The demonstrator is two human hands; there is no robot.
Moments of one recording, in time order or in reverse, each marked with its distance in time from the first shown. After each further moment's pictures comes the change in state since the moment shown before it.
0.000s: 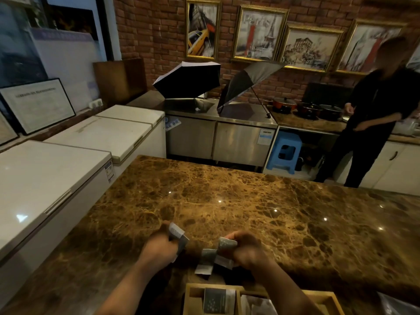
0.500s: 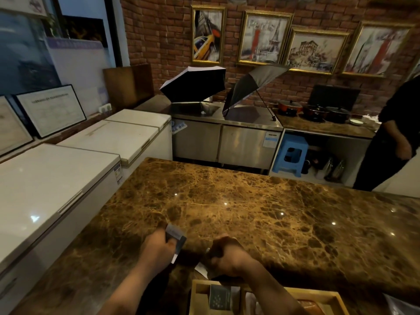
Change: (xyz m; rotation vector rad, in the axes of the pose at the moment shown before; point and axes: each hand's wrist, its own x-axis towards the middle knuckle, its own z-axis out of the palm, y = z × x) left_hand -0.022 -0.008 -0.016 -0.111 0.121 -0.007; right_hand -0.014 -0.030 0.023 -0.234 -0.169 -0.182
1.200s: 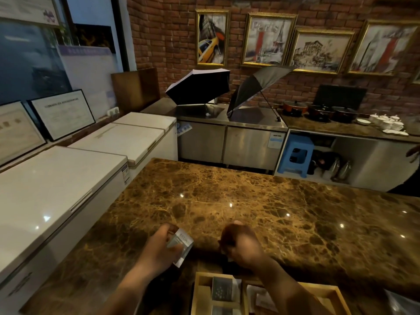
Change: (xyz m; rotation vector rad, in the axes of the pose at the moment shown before) left_hand -0.021 -0.006 -0.008 -0.058 -0.044 0.085; right_hand -0.013 0.016 -0.015 -0.050 0.231 -0.140
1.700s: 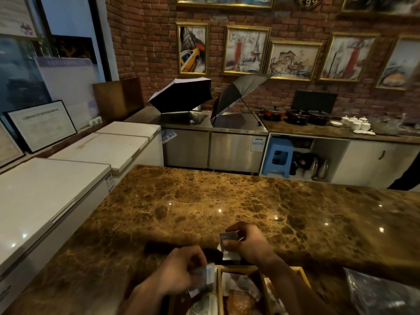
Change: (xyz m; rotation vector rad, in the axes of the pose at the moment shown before) left_hand -0.053 0.047 0.052 0.224 -0.419 0.254; right_hand -0.062 0.036 -0.042 0.515 0.103 0.271
